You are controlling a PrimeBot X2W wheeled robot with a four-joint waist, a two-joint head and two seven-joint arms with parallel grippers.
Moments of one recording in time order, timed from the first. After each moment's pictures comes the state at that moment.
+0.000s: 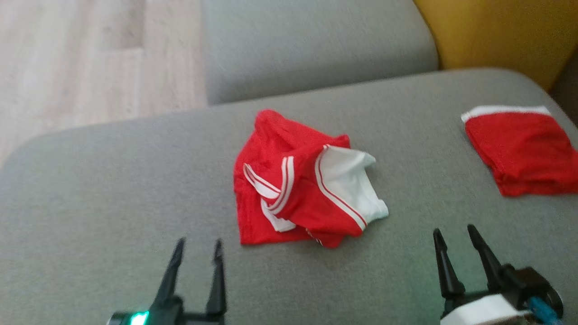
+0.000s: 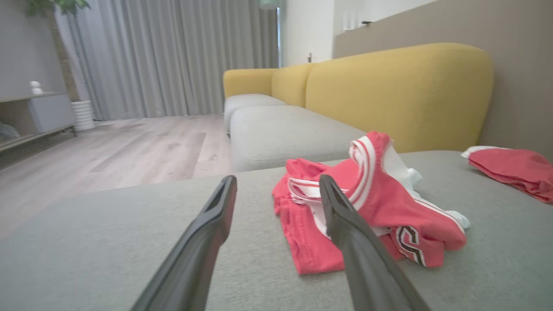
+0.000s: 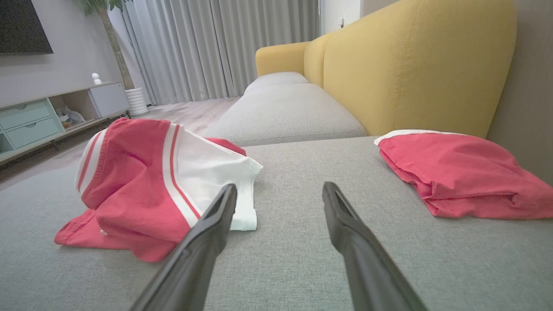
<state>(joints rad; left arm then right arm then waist) 0.10 0.08 -0.35 0.14 -0.14 0.17 -0.25 0.11 -0.09 0.08 0.24 0.13 0.13 -0.26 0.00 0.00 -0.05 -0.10</state>
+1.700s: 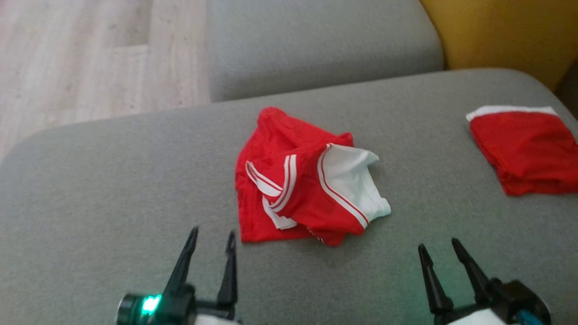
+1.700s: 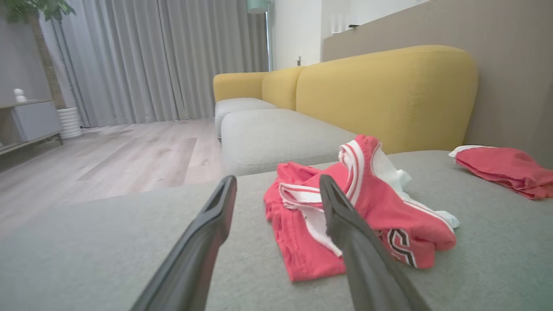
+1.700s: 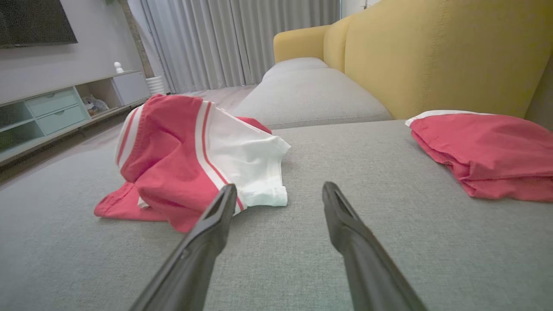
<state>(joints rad) 0.12 0.06 -0.32 0.12 -0.10 0.11 -0.25 0.19 -0.10 0.14 0.20 0.15 0.13 -0.26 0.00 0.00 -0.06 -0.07</state>
